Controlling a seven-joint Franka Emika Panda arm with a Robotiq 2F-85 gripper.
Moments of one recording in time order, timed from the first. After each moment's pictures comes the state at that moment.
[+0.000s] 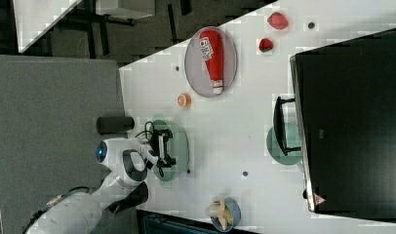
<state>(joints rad) 0.13 0.50 0.39 -2.27 -0.08 1.14 1.30</state>
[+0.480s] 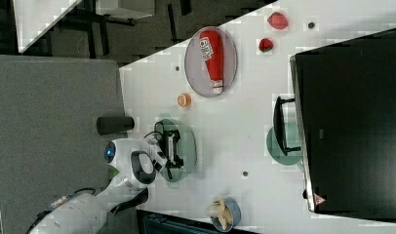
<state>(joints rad) 0.07 0.47 0.36 -2.34 -0.09 1.16 1.29</state>
